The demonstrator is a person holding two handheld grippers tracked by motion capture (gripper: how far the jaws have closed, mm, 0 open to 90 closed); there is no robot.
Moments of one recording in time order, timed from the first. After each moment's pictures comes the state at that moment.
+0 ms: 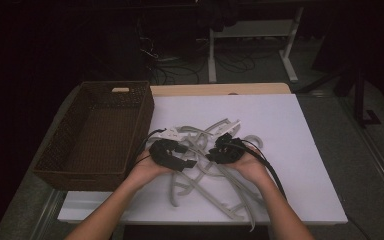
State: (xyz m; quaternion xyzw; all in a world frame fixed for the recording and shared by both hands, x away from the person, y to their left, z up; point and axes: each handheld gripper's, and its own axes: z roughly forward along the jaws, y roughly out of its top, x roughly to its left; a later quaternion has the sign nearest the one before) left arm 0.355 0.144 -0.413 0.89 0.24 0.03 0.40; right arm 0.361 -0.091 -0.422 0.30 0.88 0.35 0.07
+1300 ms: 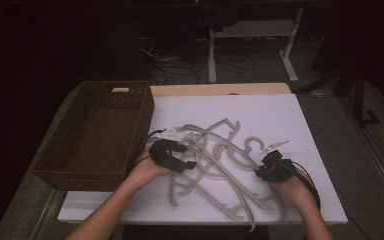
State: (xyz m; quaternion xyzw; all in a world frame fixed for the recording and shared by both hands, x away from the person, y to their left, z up) left arm 0.355 0.145 -0.416 0.88 0.24 0.03 0.40; right arm 0.307 -0.204 -0.447 0.44 0.85 0.25 0.12
